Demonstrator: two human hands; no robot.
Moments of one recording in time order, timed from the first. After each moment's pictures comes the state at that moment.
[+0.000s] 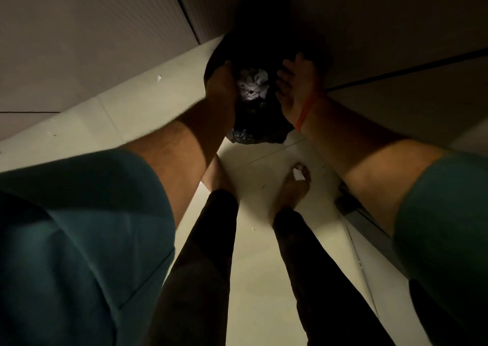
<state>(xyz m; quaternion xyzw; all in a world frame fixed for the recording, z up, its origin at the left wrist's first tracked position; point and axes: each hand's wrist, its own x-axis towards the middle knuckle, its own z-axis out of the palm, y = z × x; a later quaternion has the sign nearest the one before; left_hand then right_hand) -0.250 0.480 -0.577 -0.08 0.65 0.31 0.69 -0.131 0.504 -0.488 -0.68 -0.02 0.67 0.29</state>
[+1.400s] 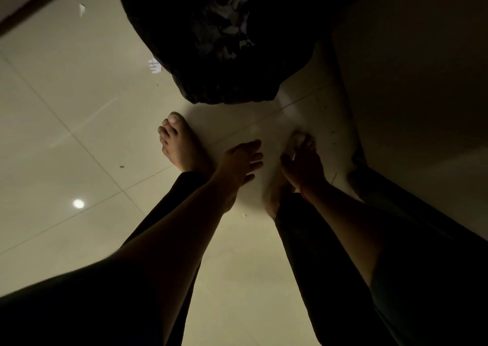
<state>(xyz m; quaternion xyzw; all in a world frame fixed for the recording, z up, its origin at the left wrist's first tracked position) -0.182 0.288 -0.635 0.02 0.66 0.05 0.75 -0.015 0.245 -0.721 -0.78 -0.36 0.46 -0.22</state>
